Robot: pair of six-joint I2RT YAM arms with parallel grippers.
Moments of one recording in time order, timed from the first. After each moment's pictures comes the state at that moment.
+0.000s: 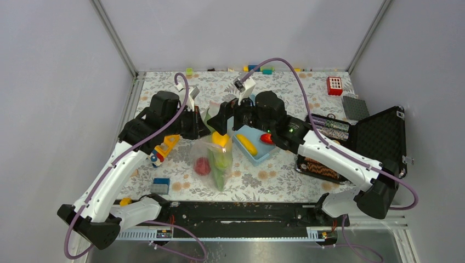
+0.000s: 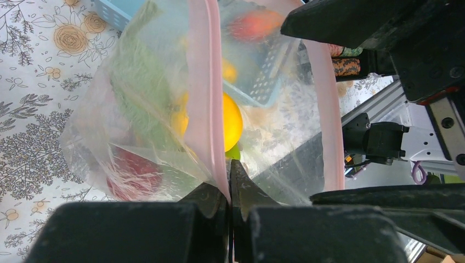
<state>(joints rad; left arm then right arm) -0.50 1.07 1.28 -0.86 0.30 -0.42 0.91 1.39 1.29 -0.10 -0.11 0.39</state>
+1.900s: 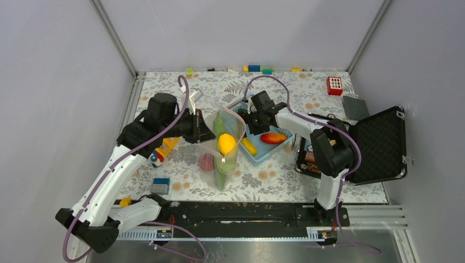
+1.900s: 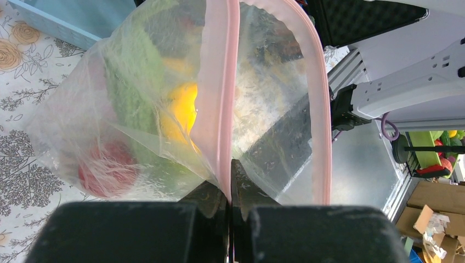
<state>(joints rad) -0.50 1.04 1.25 -0.81 0.48 -0.39 0.57 1.88 1.32 -0.46 -0.26 0.26</state>
